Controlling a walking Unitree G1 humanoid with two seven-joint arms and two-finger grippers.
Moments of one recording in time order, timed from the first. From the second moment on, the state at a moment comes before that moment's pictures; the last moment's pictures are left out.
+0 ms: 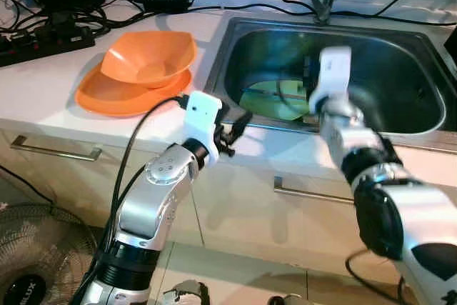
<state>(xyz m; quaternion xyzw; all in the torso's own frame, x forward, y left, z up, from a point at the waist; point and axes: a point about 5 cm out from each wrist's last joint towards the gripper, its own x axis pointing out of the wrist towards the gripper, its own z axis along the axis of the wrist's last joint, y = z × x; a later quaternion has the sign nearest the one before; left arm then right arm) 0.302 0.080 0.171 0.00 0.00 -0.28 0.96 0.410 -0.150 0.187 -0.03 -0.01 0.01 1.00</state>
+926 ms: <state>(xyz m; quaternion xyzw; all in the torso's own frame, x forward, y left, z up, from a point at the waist) 0.318 0.089 0.181 0.07 -0.10 -0.18 0.98 0.334 -0.128 0.178 0.03 -0.16 0.08 0.98</state>
